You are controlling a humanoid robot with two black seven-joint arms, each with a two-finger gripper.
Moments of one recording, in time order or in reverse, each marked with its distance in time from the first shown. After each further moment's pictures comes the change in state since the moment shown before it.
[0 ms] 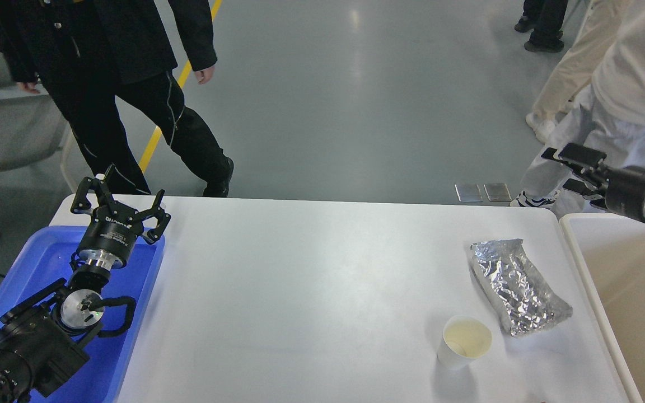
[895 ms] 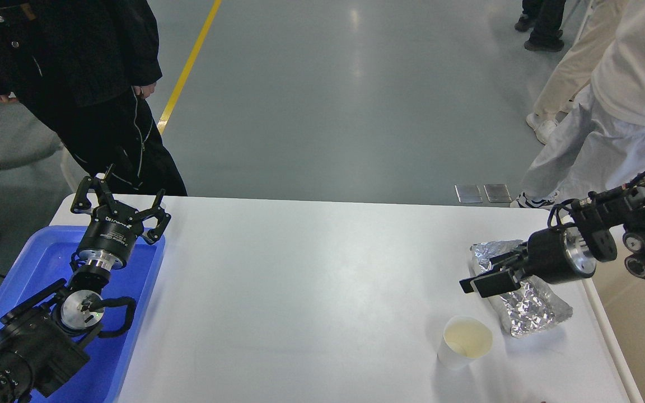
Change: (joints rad) left arm -0.001 0.000 0.000 0.000 0.000 0.000 0.000; right arm 0.200 -0.010 -0.285 0.562 -0.746 0.010 -0.017
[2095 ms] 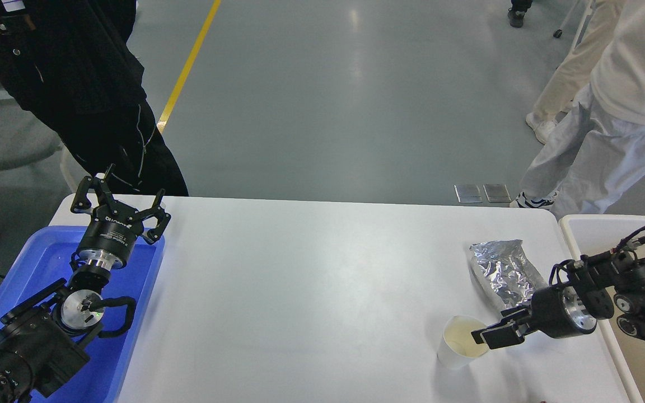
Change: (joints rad) left arm 0.000 0.000 0.000 0.000 0.000 0.000 0.000; right arm -0.202 0.047 0.001 -0.098 -0.022 -0.080 -0.039
